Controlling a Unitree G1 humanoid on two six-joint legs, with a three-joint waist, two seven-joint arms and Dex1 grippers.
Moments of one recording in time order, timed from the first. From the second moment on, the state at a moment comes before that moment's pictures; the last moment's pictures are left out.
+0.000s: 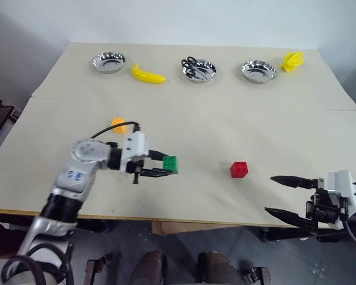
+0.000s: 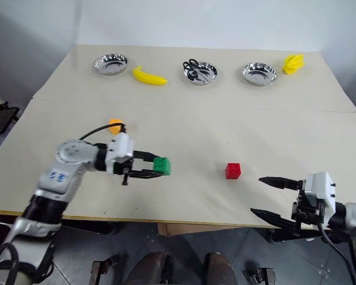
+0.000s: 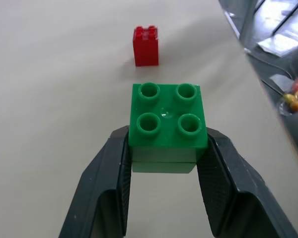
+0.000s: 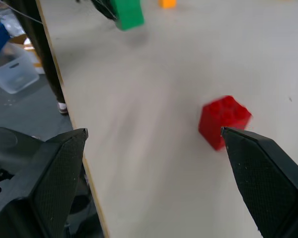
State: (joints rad) left arm -0.67 0.51 -0.23 0.23 -0.23 0.11 -1.22; right arm 0.25 -0.82 -0.47 -0.28 0.66 0.20 1.29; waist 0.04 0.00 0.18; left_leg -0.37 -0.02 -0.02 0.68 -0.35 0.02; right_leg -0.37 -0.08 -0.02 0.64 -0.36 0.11
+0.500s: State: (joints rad) left arm -0.93 0.25 -0.35 0.68 -0.02 0.02 -1.13; right arm 0.36 -0.80 -0.53 -0.43 0.72 0.25 1.22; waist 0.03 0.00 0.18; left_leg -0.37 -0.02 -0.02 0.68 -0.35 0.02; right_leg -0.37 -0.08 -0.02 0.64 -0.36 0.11
